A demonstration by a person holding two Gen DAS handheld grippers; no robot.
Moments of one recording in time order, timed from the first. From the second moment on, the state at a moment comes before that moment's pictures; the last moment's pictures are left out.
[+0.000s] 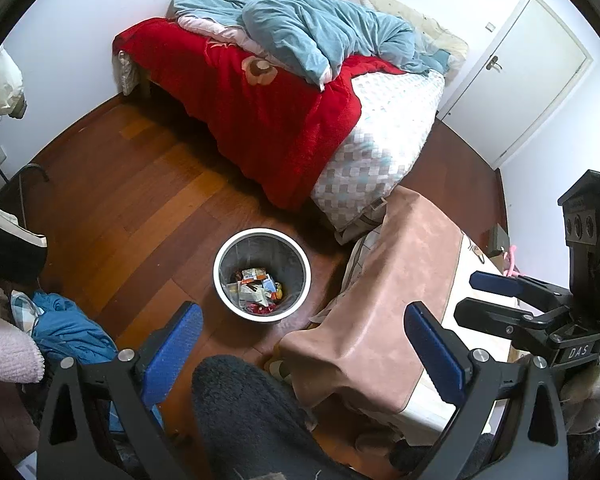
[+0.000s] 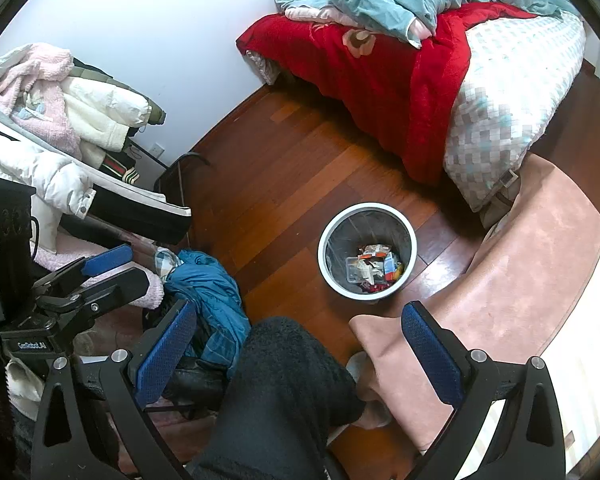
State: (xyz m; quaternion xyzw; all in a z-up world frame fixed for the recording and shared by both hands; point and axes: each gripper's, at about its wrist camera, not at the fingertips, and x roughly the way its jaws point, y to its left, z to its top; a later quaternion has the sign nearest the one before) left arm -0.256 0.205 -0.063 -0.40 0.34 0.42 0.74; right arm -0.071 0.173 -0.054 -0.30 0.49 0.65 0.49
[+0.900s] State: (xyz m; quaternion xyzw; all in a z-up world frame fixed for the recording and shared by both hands) left arm -0.259 0.202 -0.061 -0.41 0.33 0.43 0.74; right arm -0.079 0.174 -0.047 -0.31 0.49 0.66 0.48
